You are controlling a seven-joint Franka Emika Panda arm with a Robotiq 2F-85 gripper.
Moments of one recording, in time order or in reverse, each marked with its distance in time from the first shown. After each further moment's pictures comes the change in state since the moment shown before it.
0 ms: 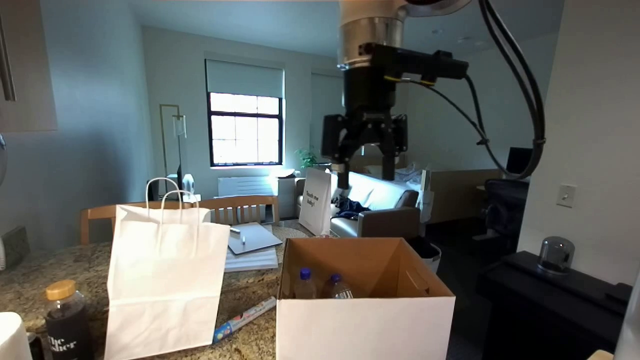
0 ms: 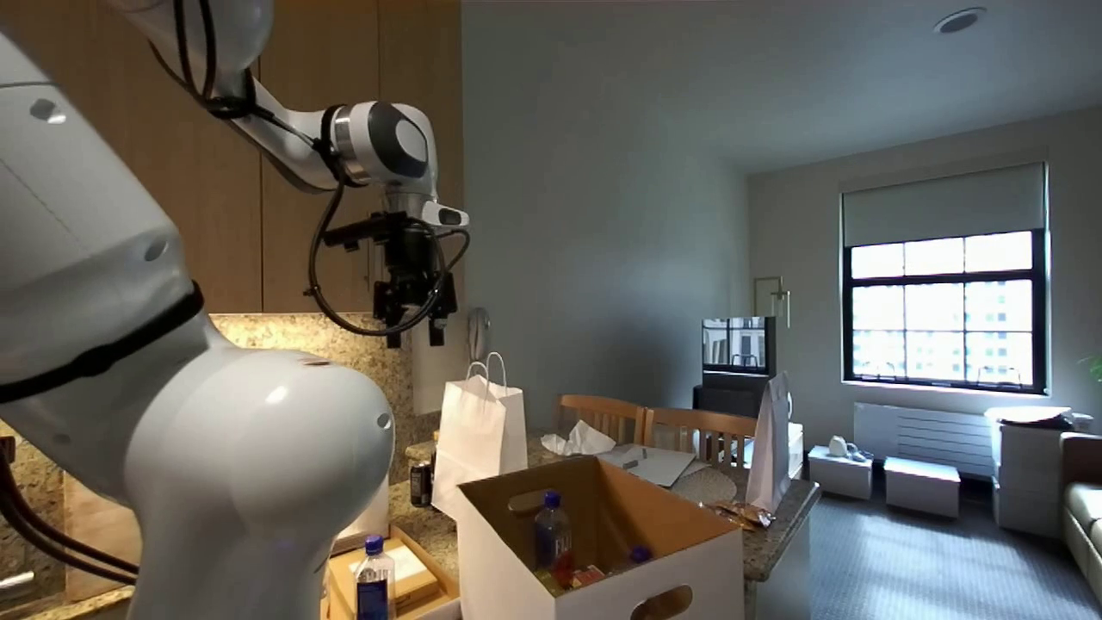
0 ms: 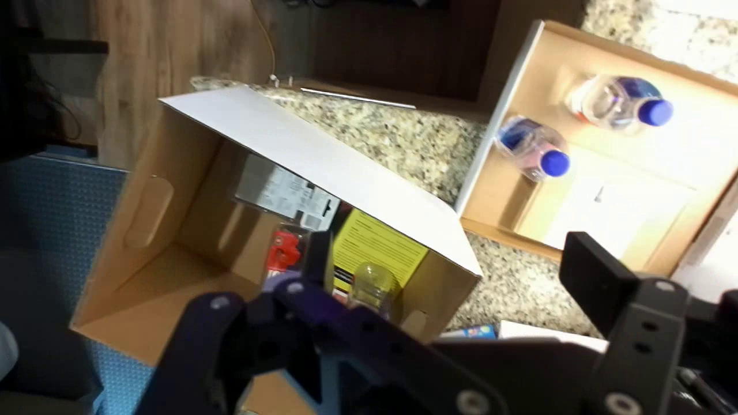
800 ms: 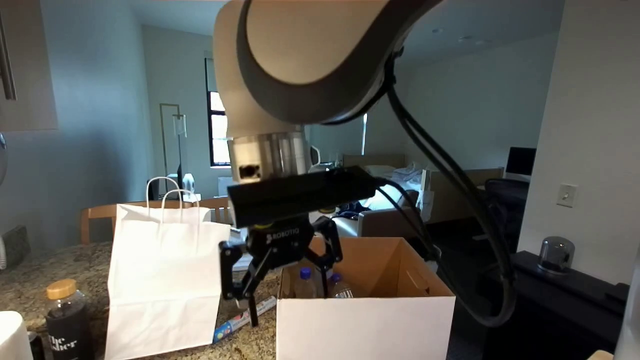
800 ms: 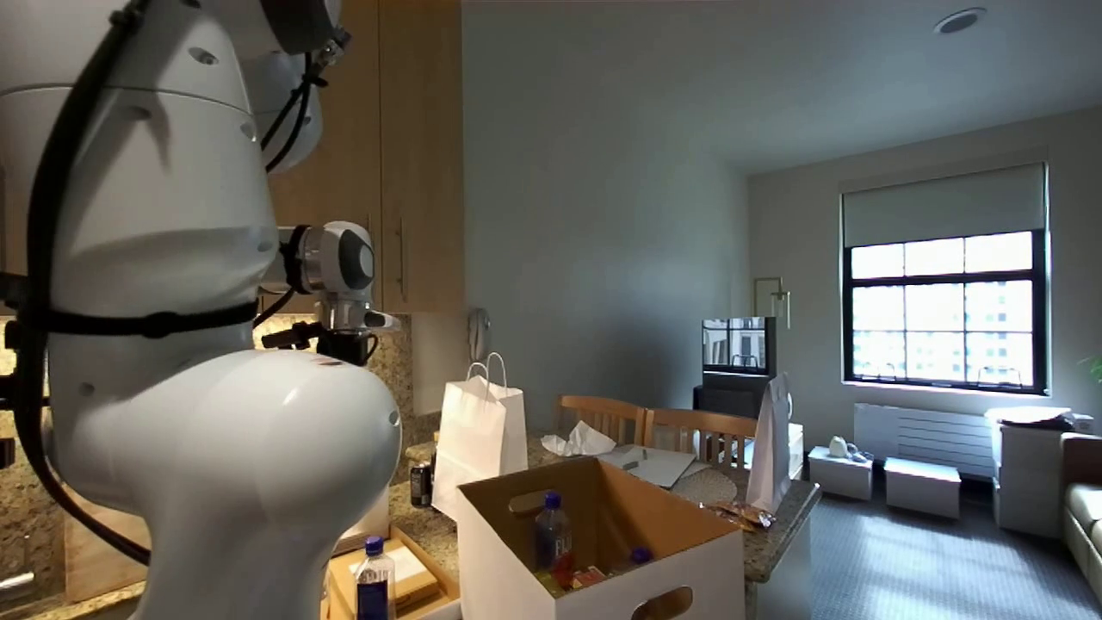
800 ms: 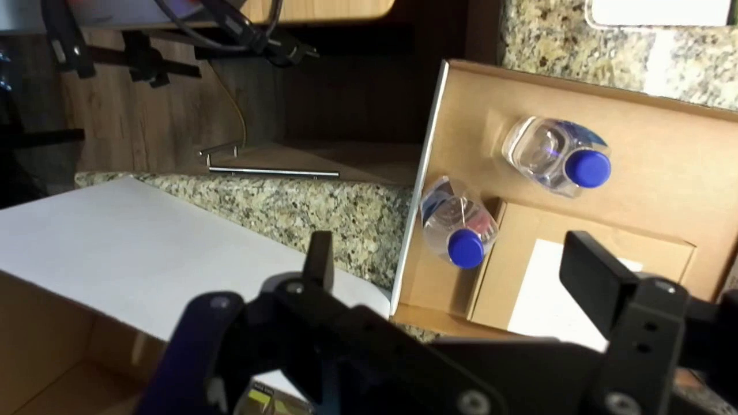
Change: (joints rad) arm 0.084 0.436 0.278 0.021 -0.035 0.299 0.498
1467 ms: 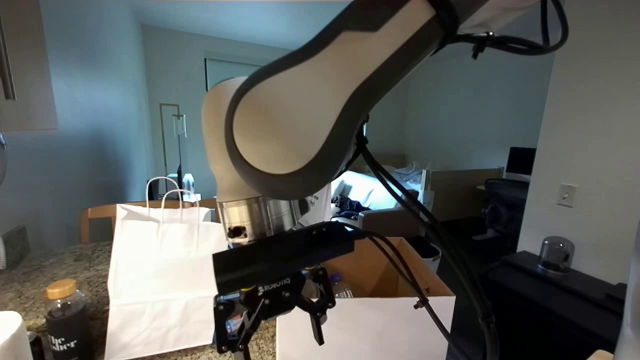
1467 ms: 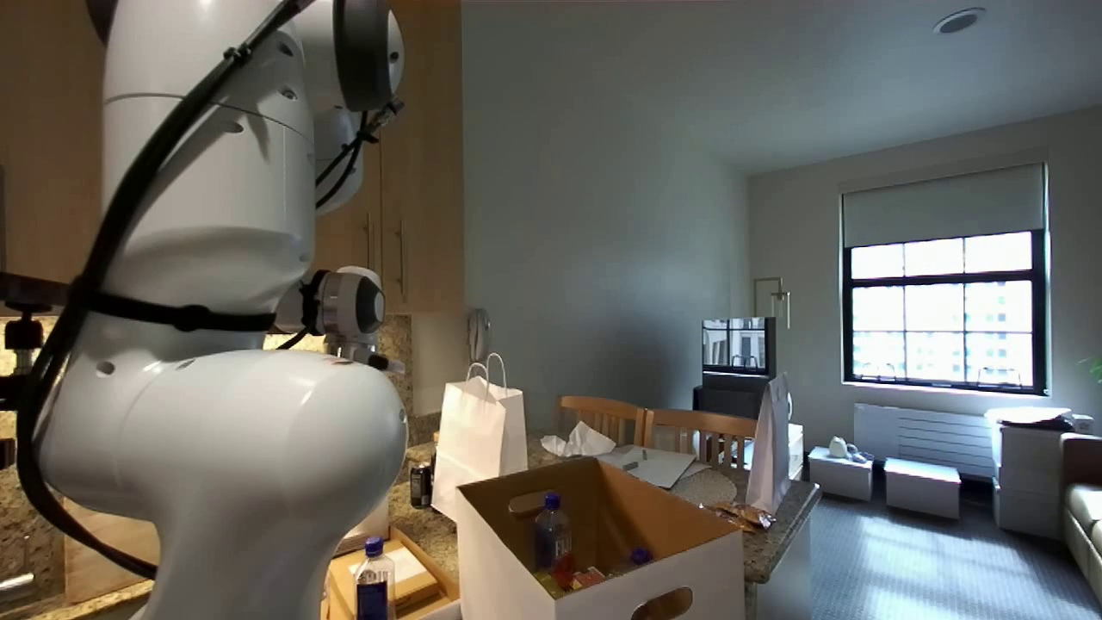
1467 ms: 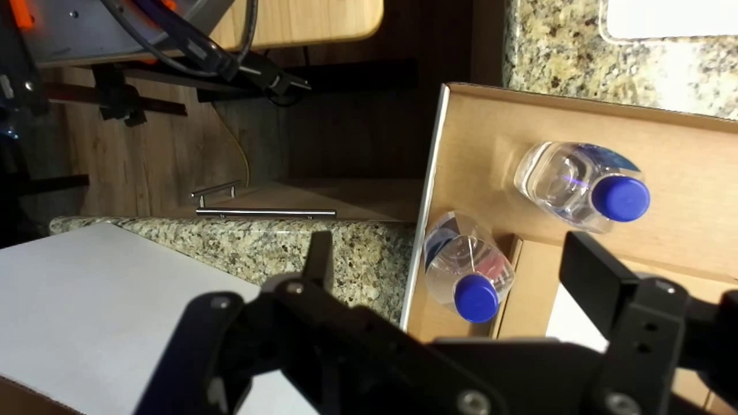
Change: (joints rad) arm 0.082 0.205 -0.077 0.007 -0.066 0.093 0.090
